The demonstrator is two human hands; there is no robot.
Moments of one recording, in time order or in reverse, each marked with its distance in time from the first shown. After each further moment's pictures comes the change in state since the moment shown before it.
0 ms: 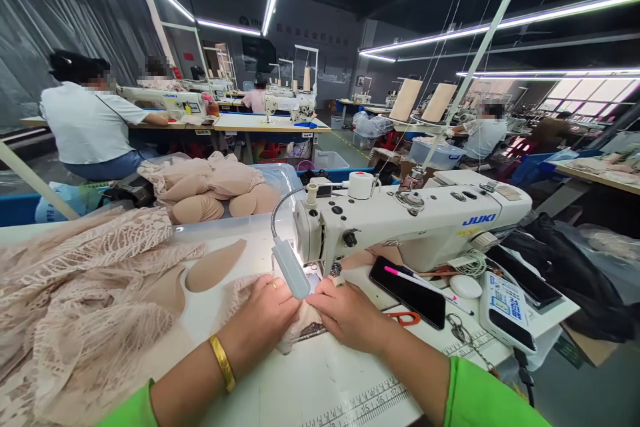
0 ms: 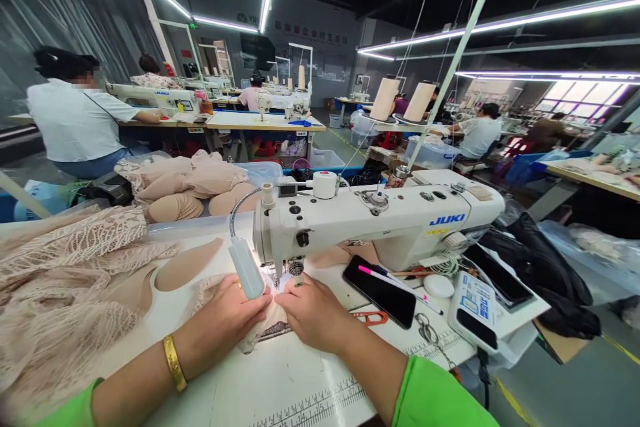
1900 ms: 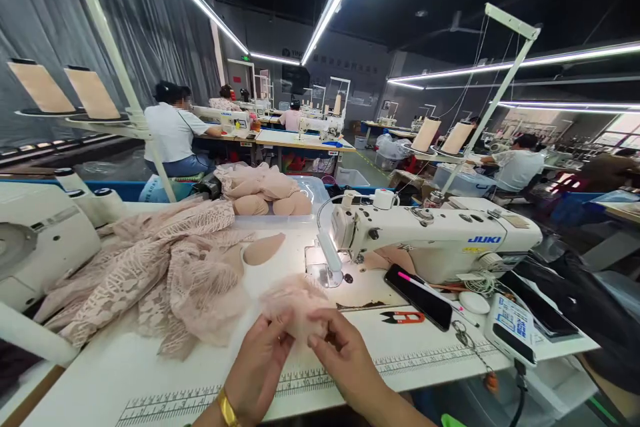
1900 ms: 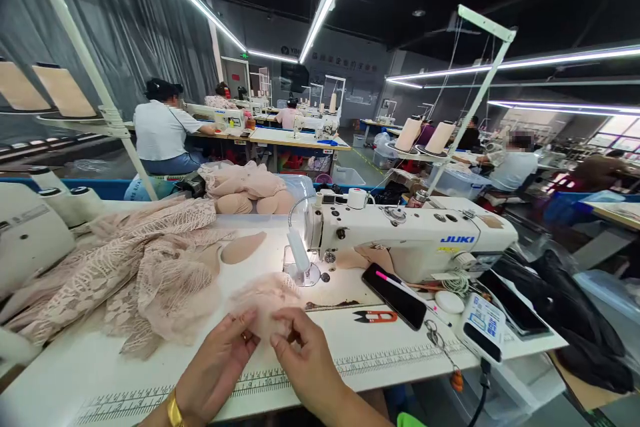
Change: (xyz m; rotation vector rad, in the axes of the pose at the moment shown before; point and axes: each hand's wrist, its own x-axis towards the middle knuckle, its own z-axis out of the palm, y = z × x) left_hand -0.067 0.106 -0.032 -1.901 0.794 -1.166; right_hand -0.024 -0.127 0.026 1.107 0.209 0.499
